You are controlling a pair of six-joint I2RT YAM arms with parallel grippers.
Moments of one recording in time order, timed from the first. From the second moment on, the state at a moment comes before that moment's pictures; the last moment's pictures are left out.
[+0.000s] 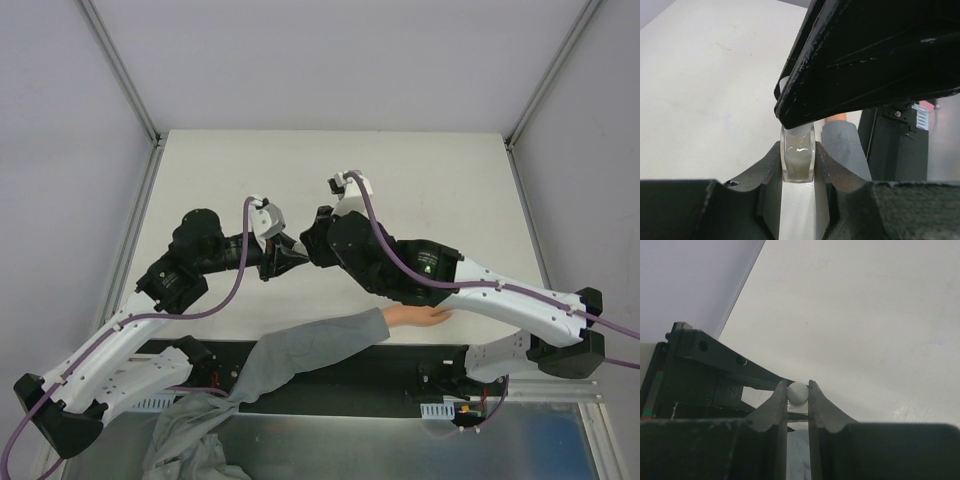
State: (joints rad) left arm -0.65 0.81 0.86 -0.23 0.60 0.02; right arm 1.31 1.36 1.54 -0.65 0.66 0.71
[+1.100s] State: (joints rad) left arm -0.64 0.86 0.86 -0.15 1.00 -0.03; right arm 1.23 1.15 1.55 -0.74 0.29 0.46
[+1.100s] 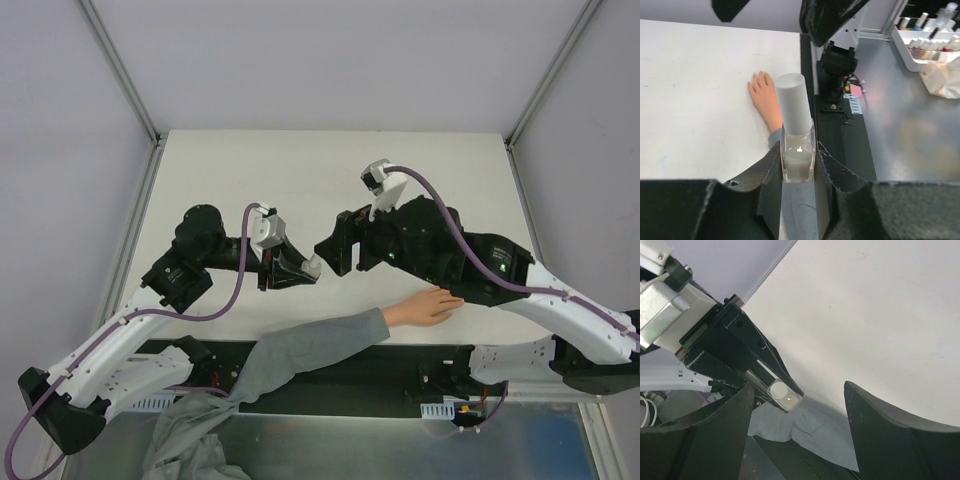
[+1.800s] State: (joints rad) left arm -0.64 0.83 0.86 -0.15 0.88 -0.01; right arm 1.28 1.23 1.53 -0.73 0.39 0.56
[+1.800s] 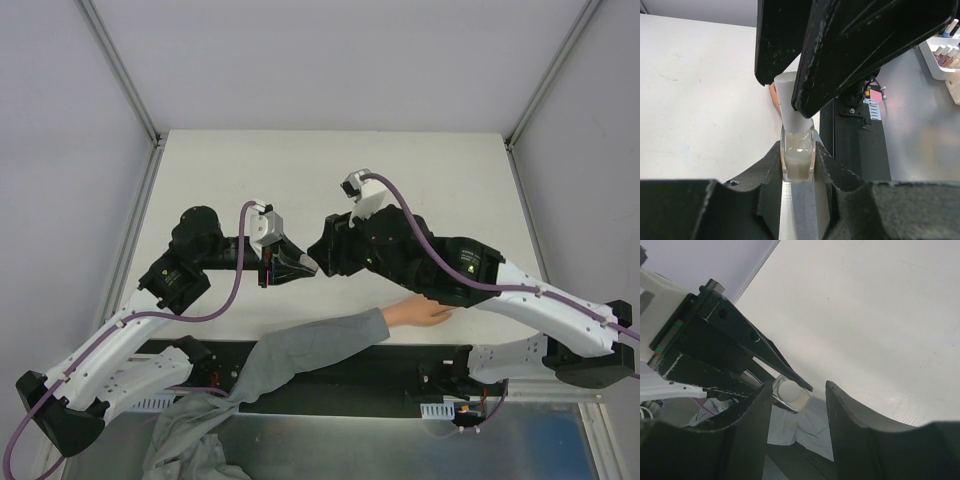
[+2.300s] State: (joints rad) left arm -0.64 0.83 0.86 -0.16 0.88 -0.01; right arm 1.27 1.23 1.53 -0.72 0.34 0.53
